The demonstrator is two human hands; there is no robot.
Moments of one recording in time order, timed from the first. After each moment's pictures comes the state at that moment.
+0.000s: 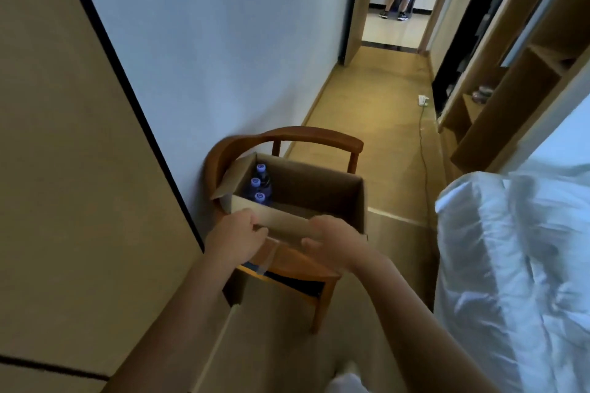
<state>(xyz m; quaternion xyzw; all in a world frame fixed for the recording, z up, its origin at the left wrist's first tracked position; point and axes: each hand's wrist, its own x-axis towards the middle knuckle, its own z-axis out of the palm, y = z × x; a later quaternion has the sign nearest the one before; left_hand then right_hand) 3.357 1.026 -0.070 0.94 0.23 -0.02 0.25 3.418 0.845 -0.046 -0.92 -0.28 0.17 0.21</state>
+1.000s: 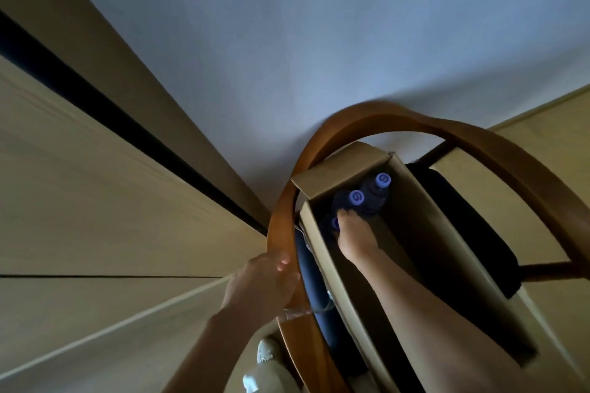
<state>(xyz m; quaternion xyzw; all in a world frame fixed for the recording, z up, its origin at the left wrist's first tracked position) 3.486 1.052 -0.161 0.72 0.60 -0.07 0.34 3.678 1.070 -0.275 -0.78 -0.55 0.29 0.06</state>
